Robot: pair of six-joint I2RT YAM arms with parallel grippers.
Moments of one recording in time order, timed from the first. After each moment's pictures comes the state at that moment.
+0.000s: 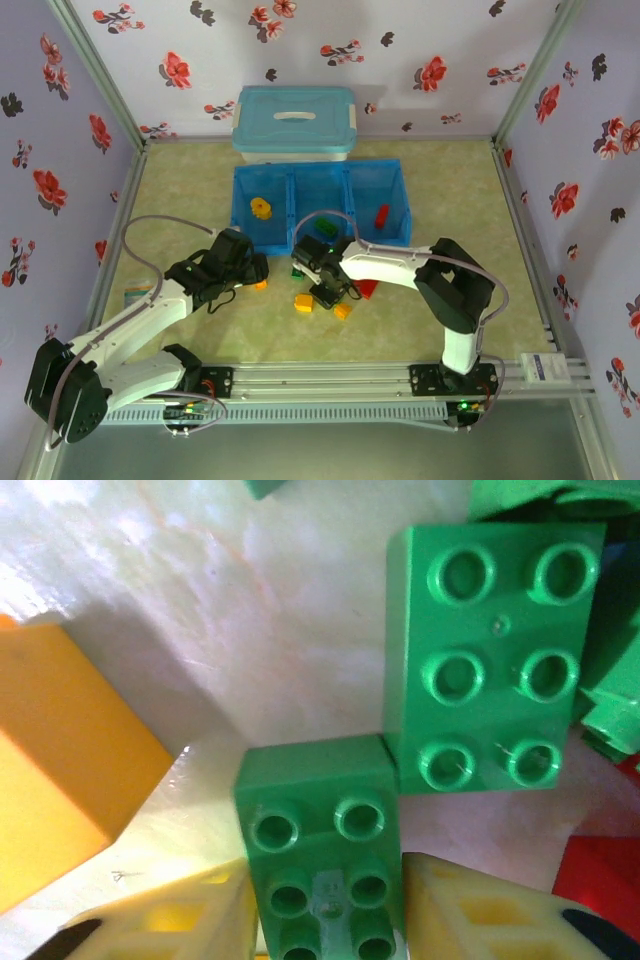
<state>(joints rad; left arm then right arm) -0.65 1.05 0.69 -0.59 -0.22 -0.69 0.99 1.85 1.20 -0.80 0.05 0.09</state>
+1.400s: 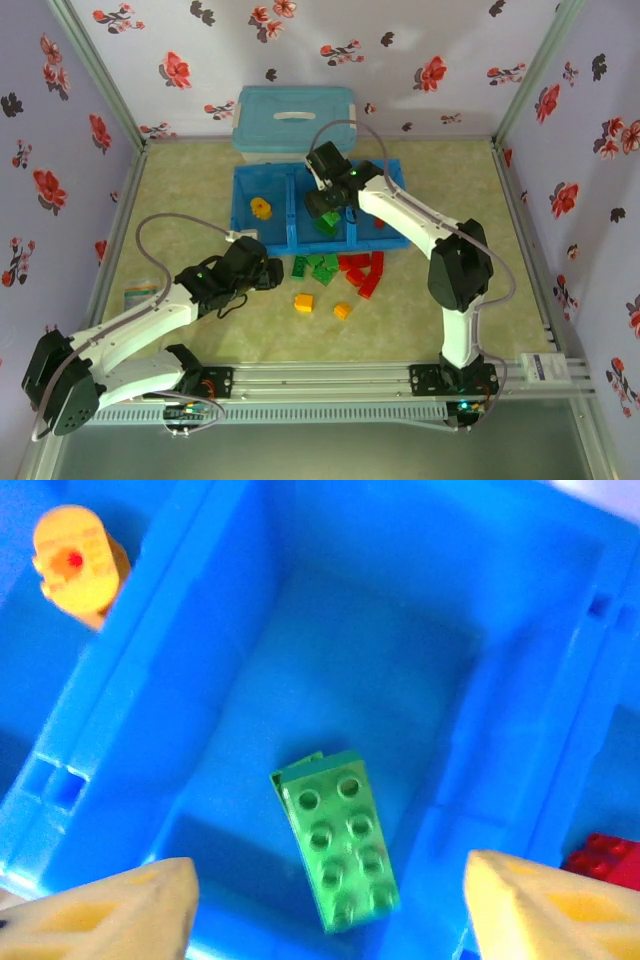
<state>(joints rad) -0.80 1.06 0.69 -0.52 -0.26 -0.70 0.71 1.95 1.78 -0.83 0.13 0.14</state>
